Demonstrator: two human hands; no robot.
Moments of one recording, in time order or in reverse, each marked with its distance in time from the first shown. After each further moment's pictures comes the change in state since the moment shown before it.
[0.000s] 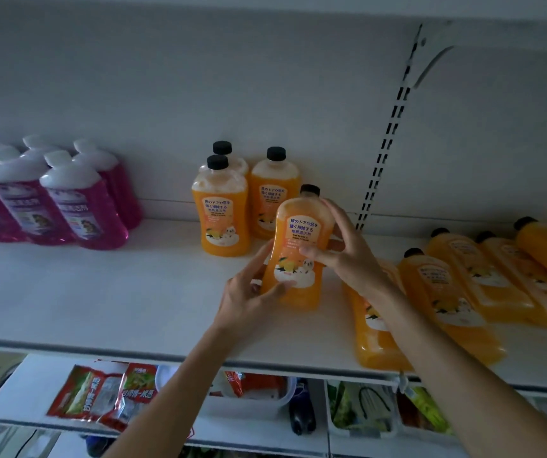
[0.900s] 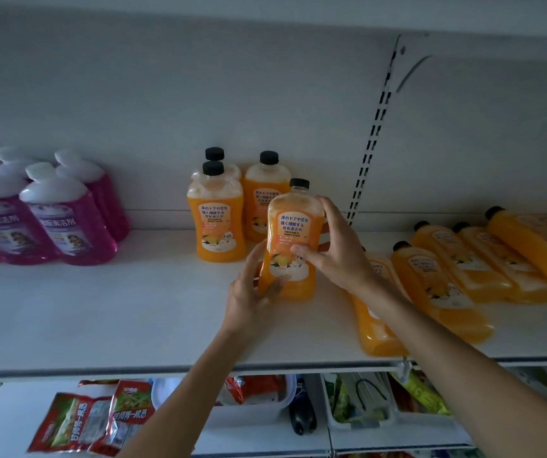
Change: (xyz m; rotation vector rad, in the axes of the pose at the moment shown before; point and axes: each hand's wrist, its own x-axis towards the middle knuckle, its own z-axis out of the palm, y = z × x) left_hand 0.007 -0.012 -0.002 -0.045 0.037 0.079; right_hand 0.006 -0.004 0.019 -0.425 0.218 -0.230
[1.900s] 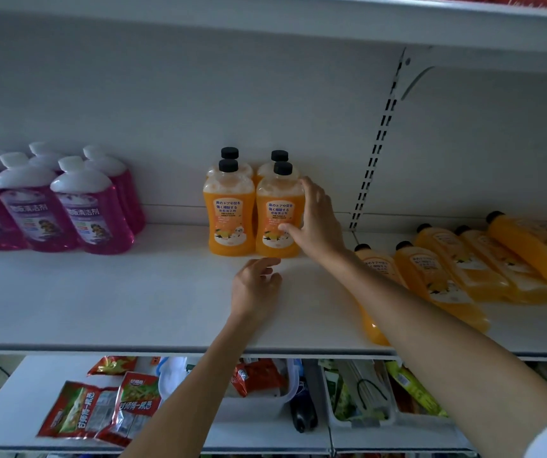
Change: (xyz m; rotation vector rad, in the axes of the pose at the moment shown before) left_hand 0.003 -0.003 -0.002 0.365 0.156 -0.016; right_hand 0.036 -0.017 0.034 -0.252 0.059 0.007
